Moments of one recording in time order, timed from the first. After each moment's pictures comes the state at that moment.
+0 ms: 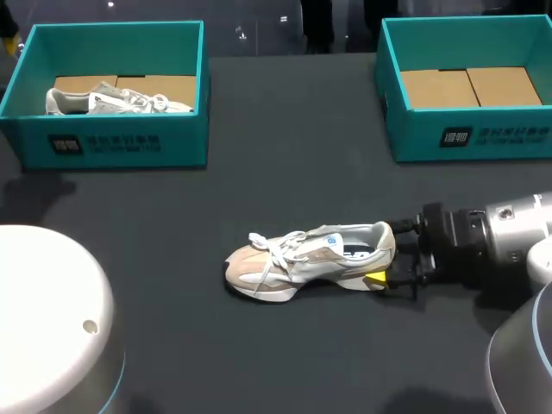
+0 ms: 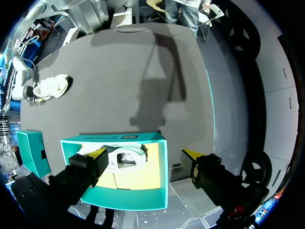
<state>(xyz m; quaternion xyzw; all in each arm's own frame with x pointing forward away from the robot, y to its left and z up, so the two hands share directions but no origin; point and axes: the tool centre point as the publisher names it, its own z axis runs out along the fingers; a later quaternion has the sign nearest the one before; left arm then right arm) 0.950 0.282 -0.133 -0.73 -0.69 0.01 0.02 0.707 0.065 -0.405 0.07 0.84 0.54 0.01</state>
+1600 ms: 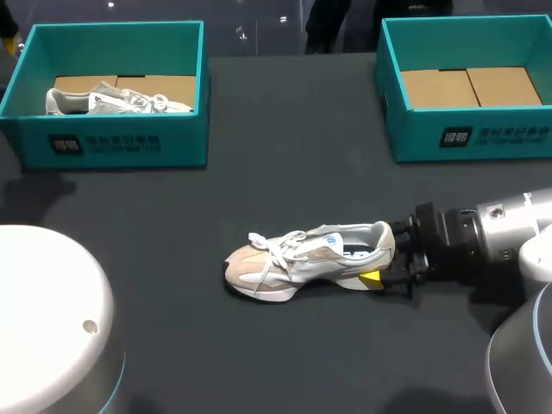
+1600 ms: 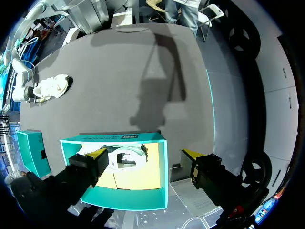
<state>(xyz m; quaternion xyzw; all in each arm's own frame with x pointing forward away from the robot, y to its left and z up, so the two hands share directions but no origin) 0.950 0.282 -0.133 -0.73 -0.69 0.01 0.02 0.709 0.074 -0.412 0.06 0.84 0.54 0.00</state>
